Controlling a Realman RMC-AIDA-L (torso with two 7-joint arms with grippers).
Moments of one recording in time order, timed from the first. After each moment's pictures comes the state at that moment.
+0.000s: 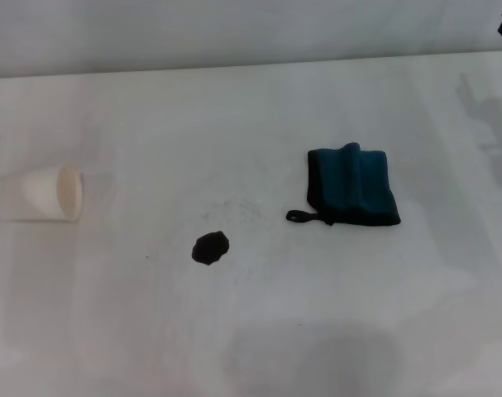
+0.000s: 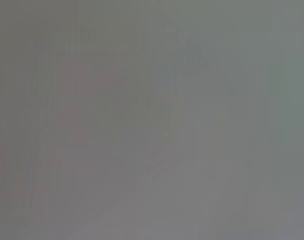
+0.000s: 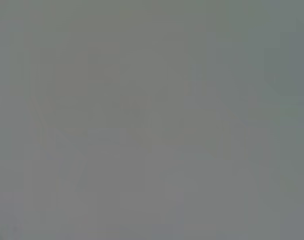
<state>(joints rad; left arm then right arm) -0.45 -2.06 1.71 0.21 -0.49 1.07 -0.43 0.53 2.02 -0.46 -0.09 2.30 1.05 -2.83</state>
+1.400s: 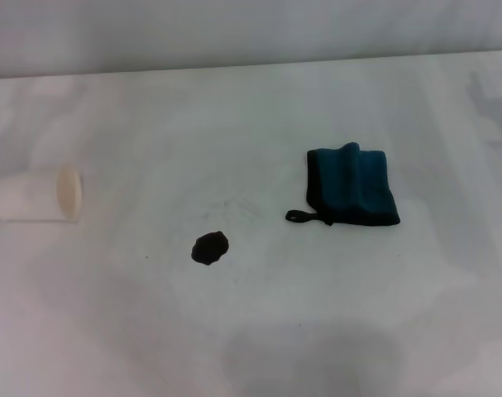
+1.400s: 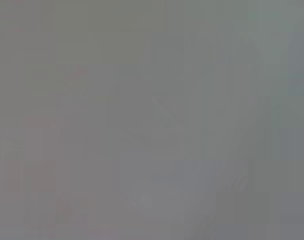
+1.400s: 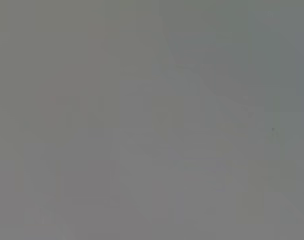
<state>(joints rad) -0.68 -1.90 1.65 0.25 0.13 0.92 -1.04 0.53 2.02 -0.44 -0.09 2.33 1.04 -2.69</state>
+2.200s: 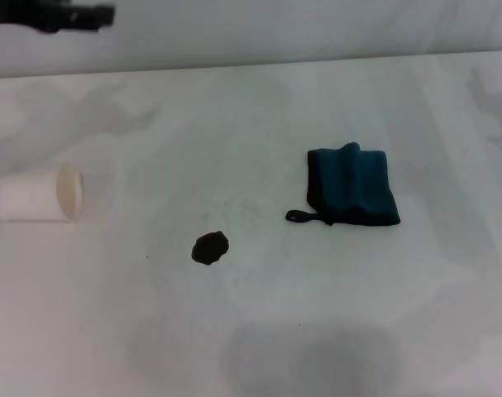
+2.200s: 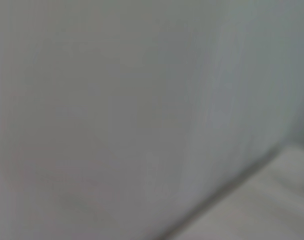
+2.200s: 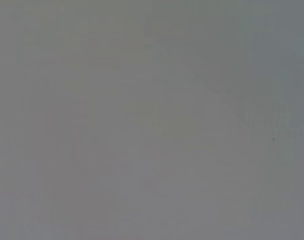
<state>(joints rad) -0.73 -1.73 1.38 0.81 1.62 1.06 -1.97 0.55 2.02 -0.44 -0.10 2.33 1.04 -2.66</state>
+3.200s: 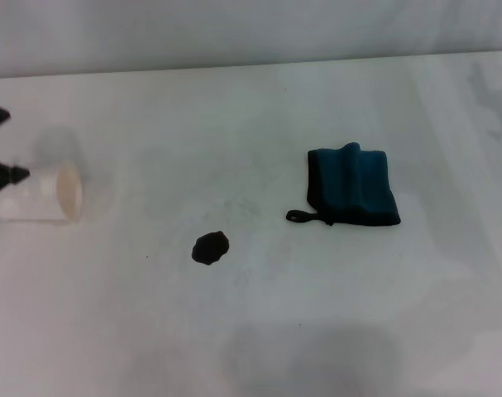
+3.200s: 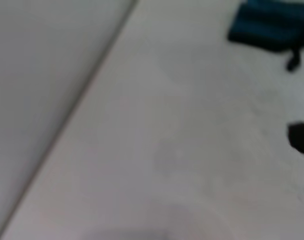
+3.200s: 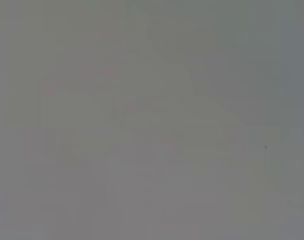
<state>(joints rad) -0.66 -1.88 1.13 1.28 2.44 1.63 -1.86 0.56 2.02 -0.40 -0.10 2.33 1.05 -2.56</state>
